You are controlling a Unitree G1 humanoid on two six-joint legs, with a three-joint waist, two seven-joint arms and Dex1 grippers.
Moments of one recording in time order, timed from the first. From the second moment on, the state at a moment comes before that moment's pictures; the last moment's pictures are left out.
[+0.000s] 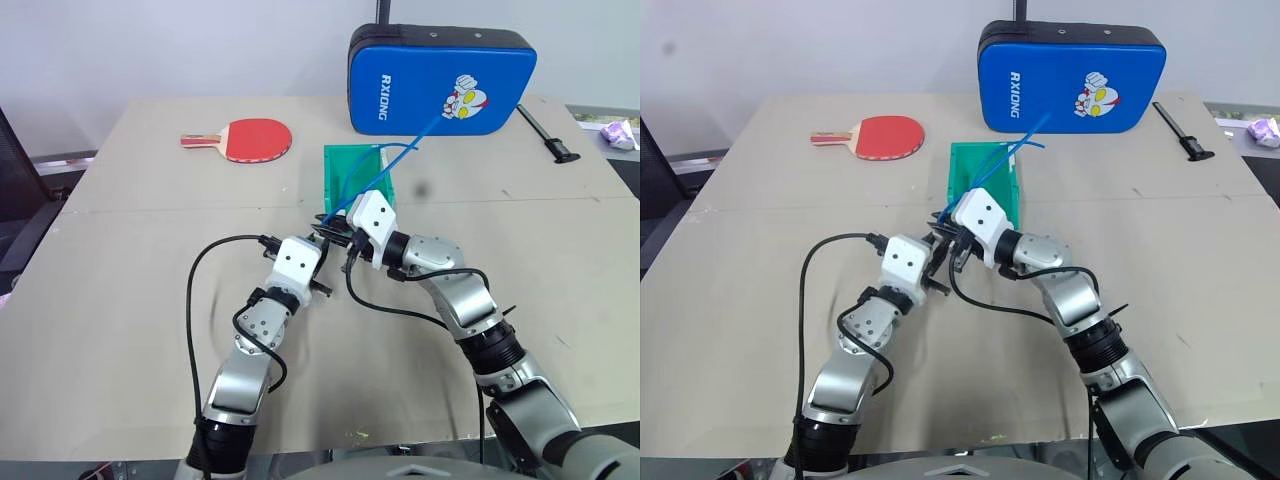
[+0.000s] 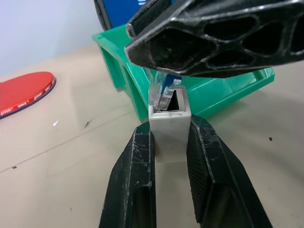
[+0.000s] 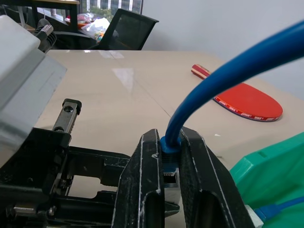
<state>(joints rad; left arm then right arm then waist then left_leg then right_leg) -0.05 0.19 -0.14 -0.28 0.10 0.16 -0.22 -0.56 -0.12 0.34 0.03 0.09 0.21 0.67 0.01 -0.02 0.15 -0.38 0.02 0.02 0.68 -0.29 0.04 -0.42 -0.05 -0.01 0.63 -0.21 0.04</state>
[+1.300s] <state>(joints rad) -0.05 0.18 -0.15 -0.26 0.07 0.16 -0.25 -0.60 -0.10 0.37 -0.01 0.06 0.50 0.64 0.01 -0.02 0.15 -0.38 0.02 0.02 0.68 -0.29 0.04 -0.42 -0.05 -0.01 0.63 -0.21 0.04</state>
